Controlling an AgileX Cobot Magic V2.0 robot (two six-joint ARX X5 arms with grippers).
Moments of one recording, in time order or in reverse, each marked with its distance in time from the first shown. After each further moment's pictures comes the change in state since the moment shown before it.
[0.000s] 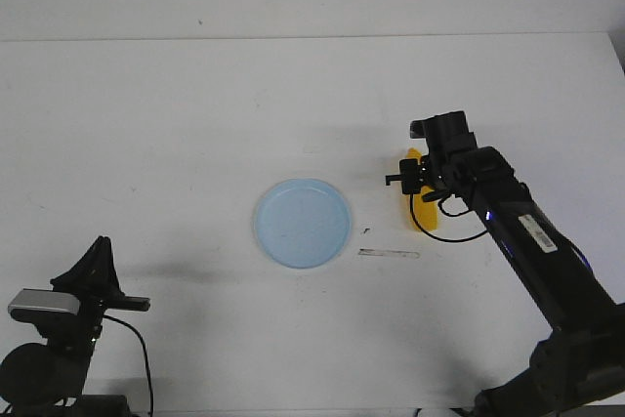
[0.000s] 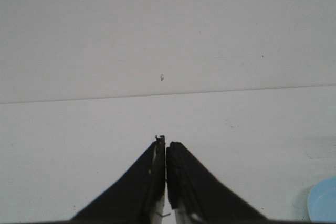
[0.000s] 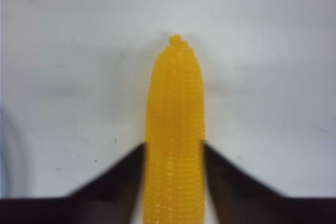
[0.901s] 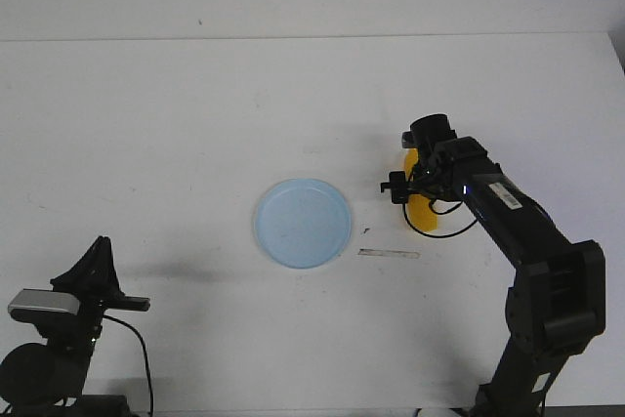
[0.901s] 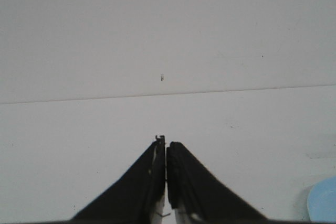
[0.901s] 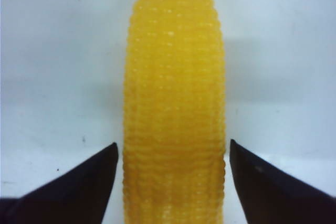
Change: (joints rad) left arm 0.000 0.000 0.000 0.000 0.000 0.000; right arm -0.033 0.209 0.029 -0.033 -0.060 0.021
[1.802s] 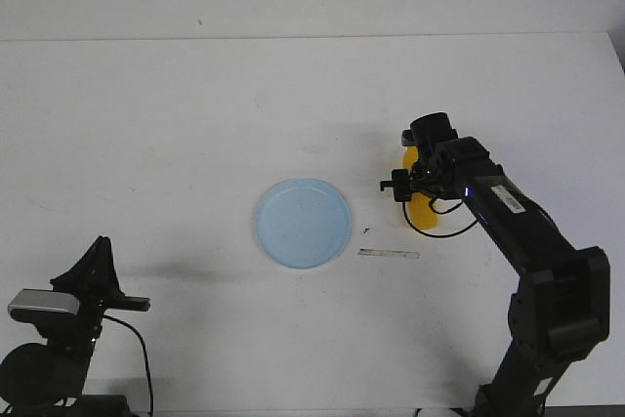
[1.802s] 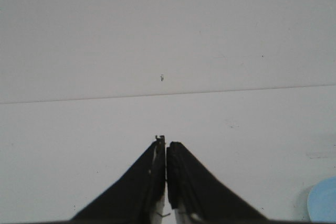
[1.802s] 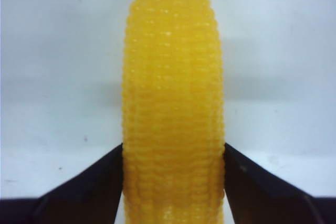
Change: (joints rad) left arm 0.000 0.000 0.000 0.000 0.000 0.000; right arm 0.011 -0.032 0.000 0.005 0.004 -0.001
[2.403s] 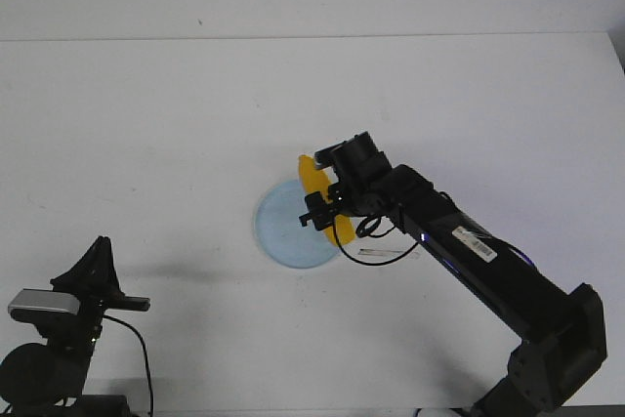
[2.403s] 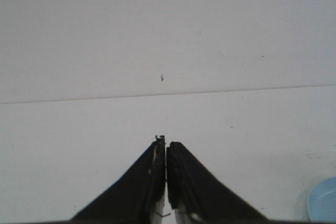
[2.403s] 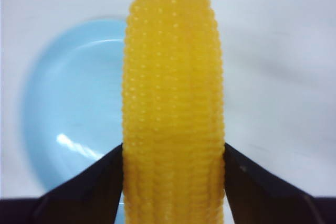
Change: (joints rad) left arm 0.000 0.000 0.000 0.000 0.000 0.000; right arm 0.373 -0.116 0.008 0.103 -0.208 0.005
